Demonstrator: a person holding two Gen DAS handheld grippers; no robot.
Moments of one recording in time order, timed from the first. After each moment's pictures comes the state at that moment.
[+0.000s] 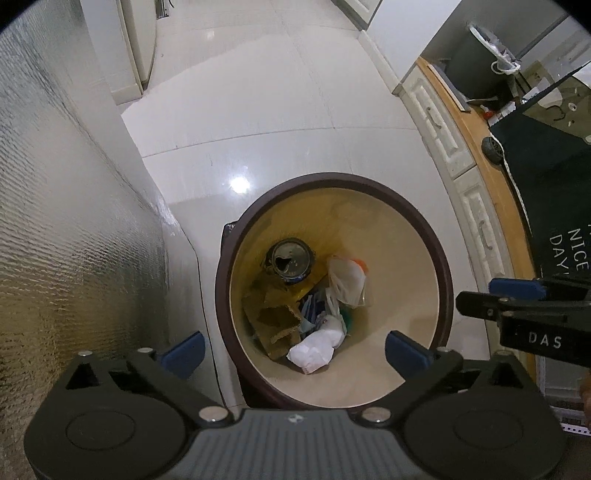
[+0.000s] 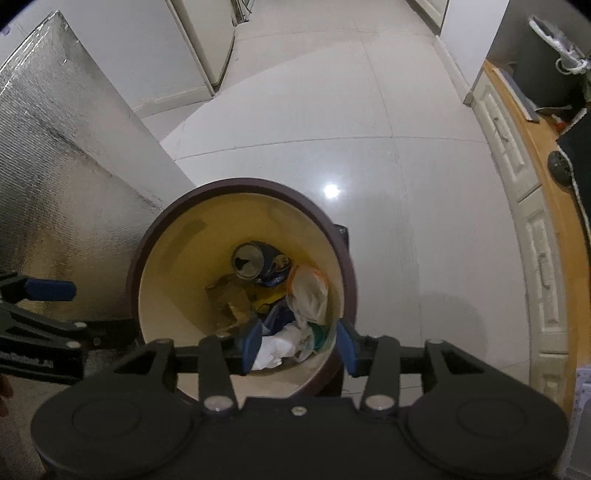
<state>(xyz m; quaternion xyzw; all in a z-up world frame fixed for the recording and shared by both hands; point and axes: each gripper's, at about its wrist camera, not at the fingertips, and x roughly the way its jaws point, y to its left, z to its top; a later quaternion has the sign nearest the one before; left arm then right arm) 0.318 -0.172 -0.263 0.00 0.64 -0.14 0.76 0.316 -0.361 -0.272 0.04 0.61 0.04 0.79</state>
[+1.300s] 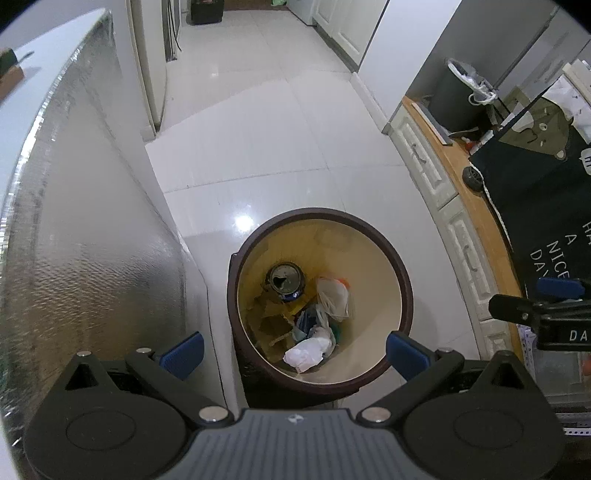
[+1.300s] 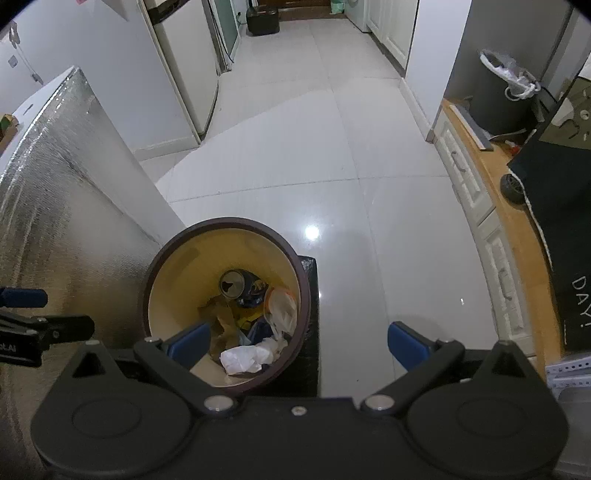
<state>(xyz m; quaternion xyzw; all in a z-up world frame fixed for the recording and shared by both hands) 0.263 -0.161 -0.180 0.00 0.58 -0.14 0.80 0.252 -0.389 -0.189 0.04 0.55 0.01 0.84</state>
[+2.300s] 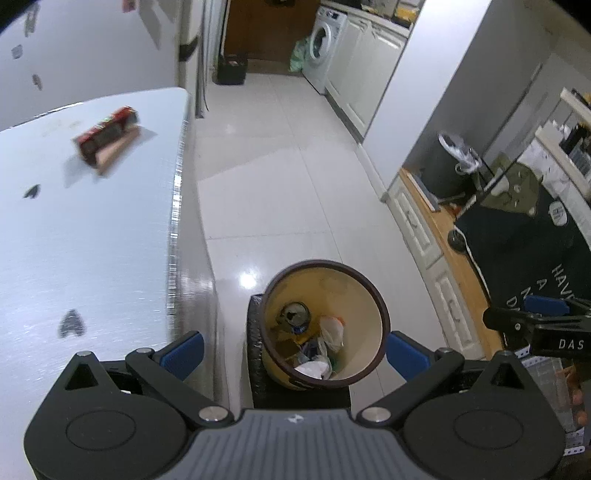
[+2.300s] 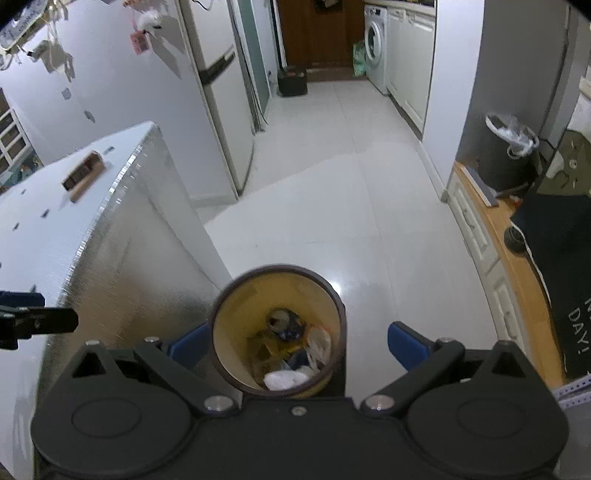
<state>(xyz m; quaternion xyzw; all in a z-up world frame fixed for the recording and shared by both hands) 0.170 -0.095 -0.066 -0.04 0.49 -0.12 0.86 0.175 -0.355 -0.087 0.05 0.45 0.05 0.89</state>
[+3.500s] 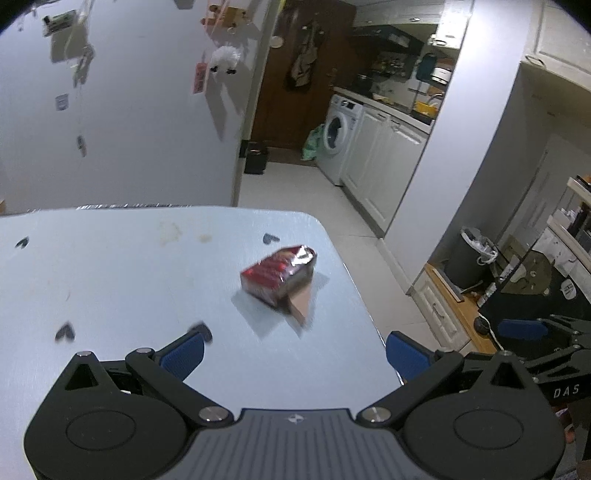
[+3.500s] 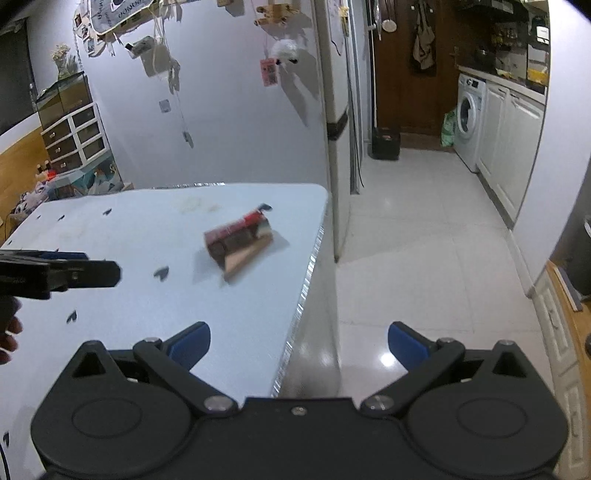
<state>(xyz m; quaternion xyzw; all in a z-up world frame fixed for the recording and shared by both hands) 0.253 0.144 -0.017 -0.06 0.36 -0.13 0.92 0.257 -0.103 -0.038 0.01 0.36 0.16 0.92</state>
